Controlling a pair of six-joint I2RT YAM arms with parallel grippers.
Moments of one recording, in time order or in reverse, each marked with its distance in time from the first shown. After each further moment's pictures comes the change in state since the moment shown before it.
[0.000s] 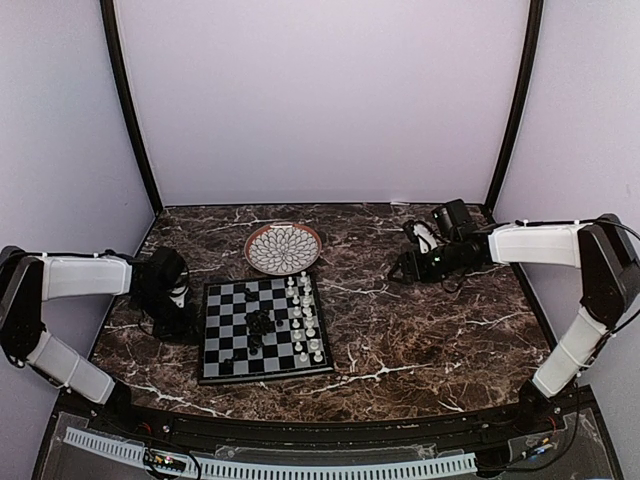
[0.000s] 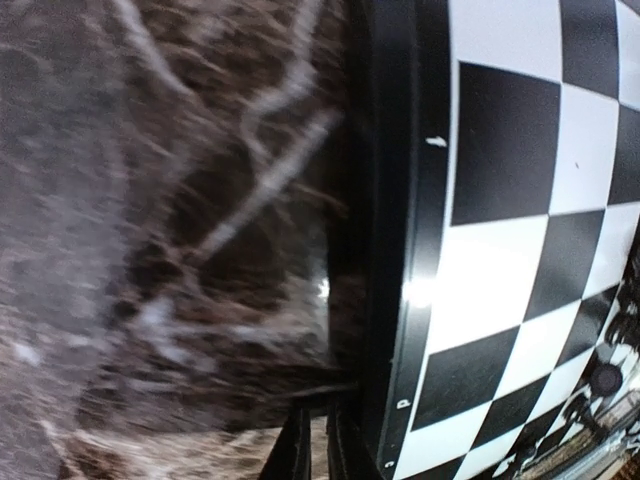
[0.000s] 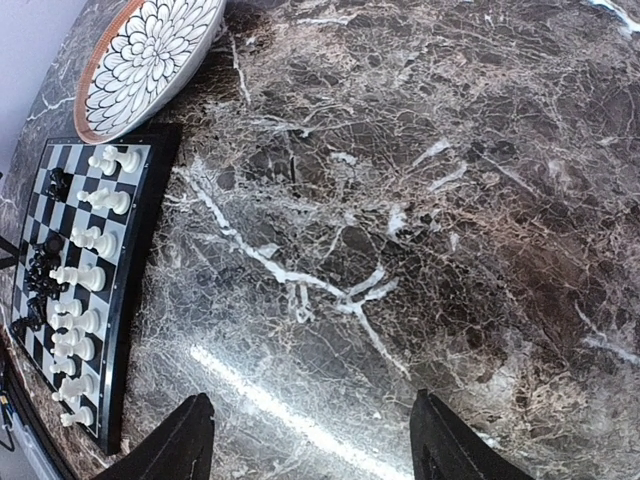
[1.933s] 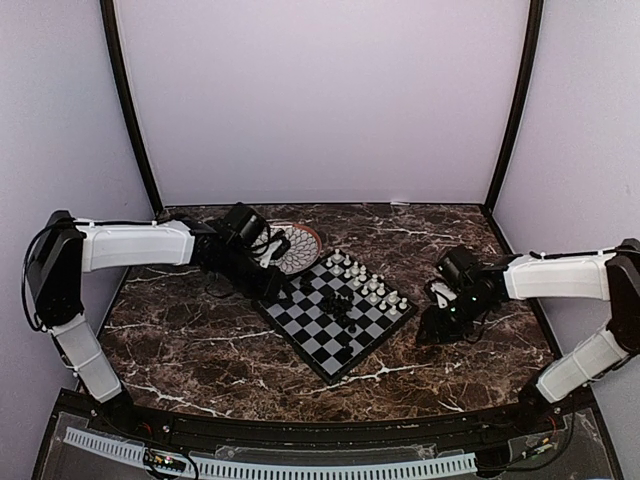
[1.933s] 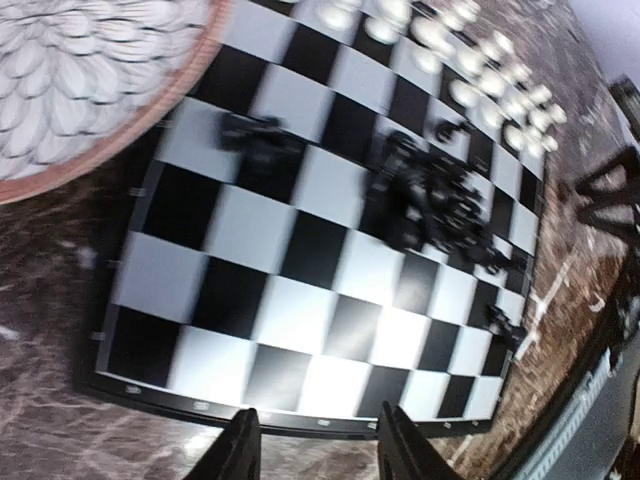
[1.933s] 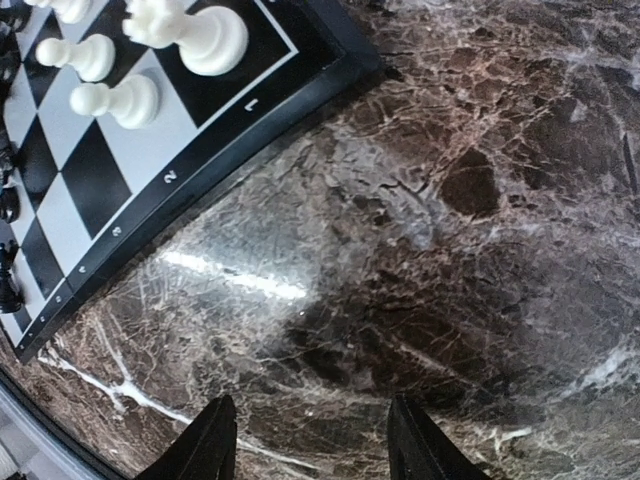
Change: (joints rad) left arm -0.409 0.309 0.499 0.168 0.108 0.157; right arm 0.118 -0.216 -0.276 -0.303 0.138 0.217
